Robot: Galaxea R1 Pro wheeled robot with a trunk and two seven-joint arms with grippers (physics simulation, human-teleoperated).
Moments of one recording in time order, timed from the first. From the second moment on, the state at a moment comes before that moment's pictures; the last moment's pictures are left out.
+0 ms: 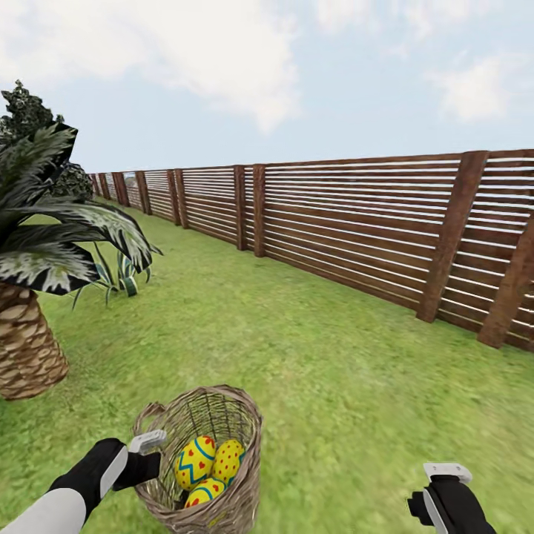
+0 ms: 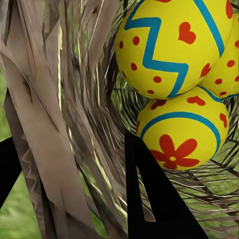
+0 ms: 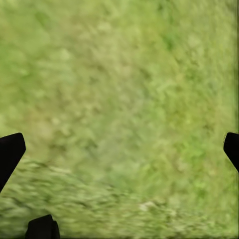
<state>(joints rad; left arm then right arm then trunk) -0.61 0.16 0.10 -0.37 0.14 0.62 -0.15 -0.16 -0.12 -0.09 -1.23 0.00 0.98 -0.23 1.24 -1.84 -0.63</state>
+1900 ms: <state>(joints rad) -0.61 0.15 0.10 -0.37 0.14 0.62 -0.15 -0.16 -0.13 -0.09 -1.23 0.00 0.98 -0.23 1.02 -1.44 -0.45</state>
